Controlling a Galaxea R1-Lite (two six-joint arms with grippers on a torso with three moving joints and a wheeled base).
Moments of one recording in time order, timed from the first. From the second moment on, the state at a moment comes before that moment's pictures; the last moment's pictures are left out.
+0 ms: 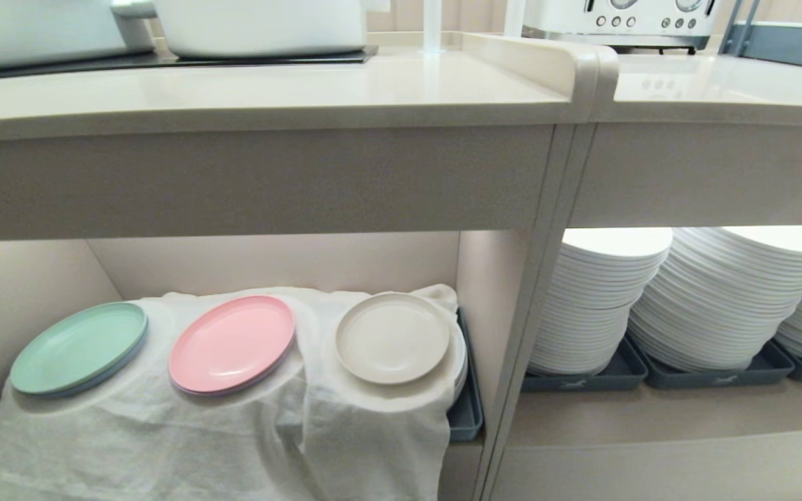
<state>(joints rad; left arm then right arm) 0.00 0.00 0.00 -0.01 -0.04 0.08 0.00 0.00 0.00 -0.01 -0.04 0.06</state>
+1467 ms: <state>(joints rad) -0.01 0.46 -0.37 0.22 -0.56 0.14 0.00 0.00 0.00 -0.01 -0.04 0.06</state>
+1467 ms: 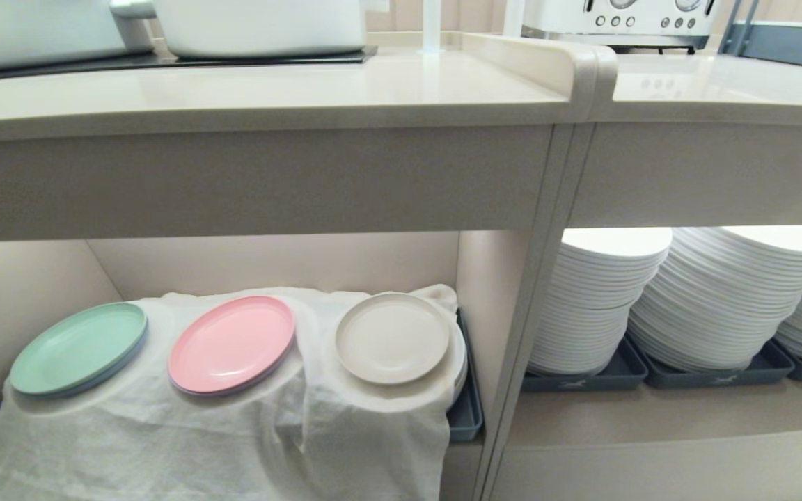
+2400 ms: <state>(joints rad) -0.24 1.13 -0.35 -0.14 -0.57 -0.15 0.00 0.00 0.00 -0.01 -0.04 0.06</state>
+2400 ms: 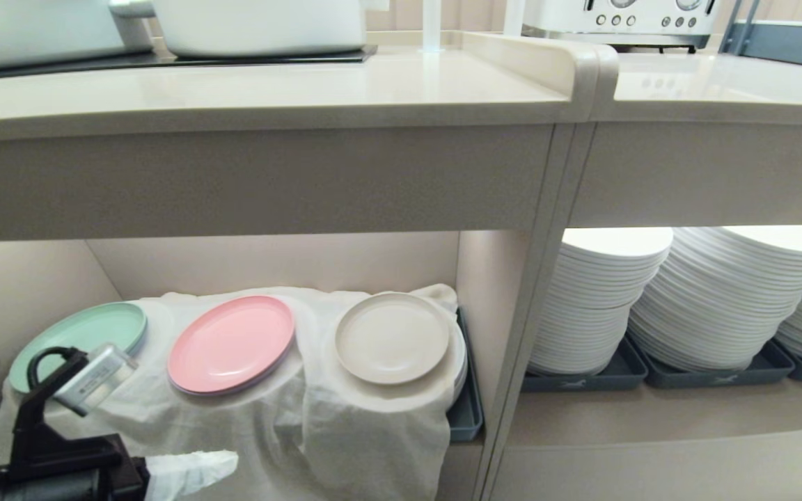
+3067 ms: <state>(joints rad) -0.42 1.41 -0.44 -0.32 -0.39 -0.45 0.00 0.00 0.00 -0.01 -0.04 0.06</state>
